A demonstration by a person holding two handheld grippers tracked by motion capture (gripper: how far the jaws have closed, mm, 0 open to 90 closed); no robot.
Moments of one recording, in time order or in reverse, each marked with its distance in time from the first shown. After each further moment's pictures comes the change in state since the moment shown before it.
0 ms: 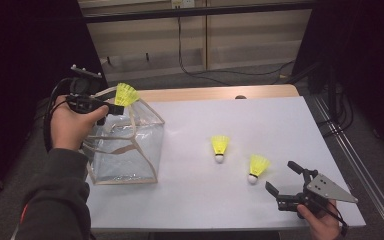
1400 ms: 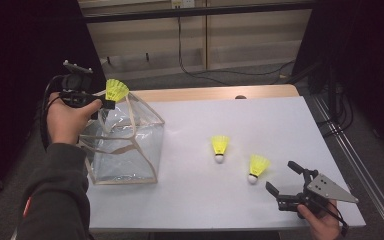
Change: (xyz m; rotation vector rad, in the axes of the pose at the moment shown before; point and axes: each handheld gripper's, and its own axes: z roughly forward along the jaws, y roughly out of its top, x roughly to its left) left arm 0.027 0.005 0.005 -0.012 0.071 -0.093; right arm 0.000 0.000 -0.001 -0.001 0.000 -0.001
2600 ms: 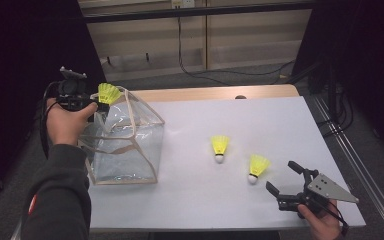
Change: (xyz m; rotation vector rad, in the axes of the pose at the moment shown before) left arm 0.021 -0.010 0.014 -0.002 0.064 -0.064; right arm -0.001 0.000 0.000 -0.001 0.000 0.002
